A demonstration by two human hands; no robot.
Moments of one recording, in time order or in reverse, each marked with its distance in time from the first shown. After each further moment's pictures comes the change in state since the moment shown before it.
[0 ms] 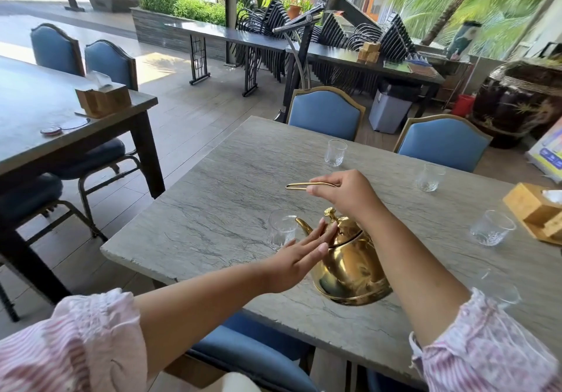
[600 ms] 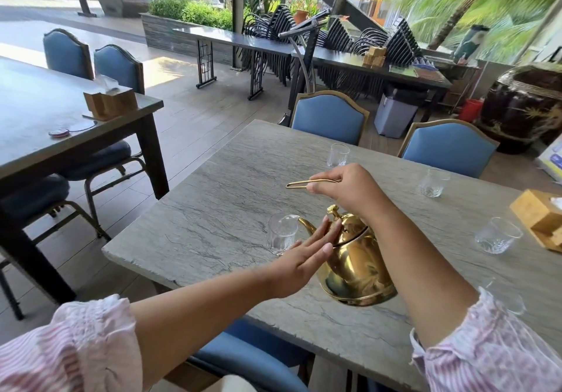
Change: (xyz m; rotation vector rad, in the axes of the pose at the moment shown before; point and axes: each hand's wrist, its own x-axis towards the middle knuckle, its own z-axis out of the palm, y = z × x) left_hand 0.006 0.015 0.006 -0.090 0.075 0.053; right_hand 0.004 -0.014 -0.015 -0.059 -0.048 -0.030
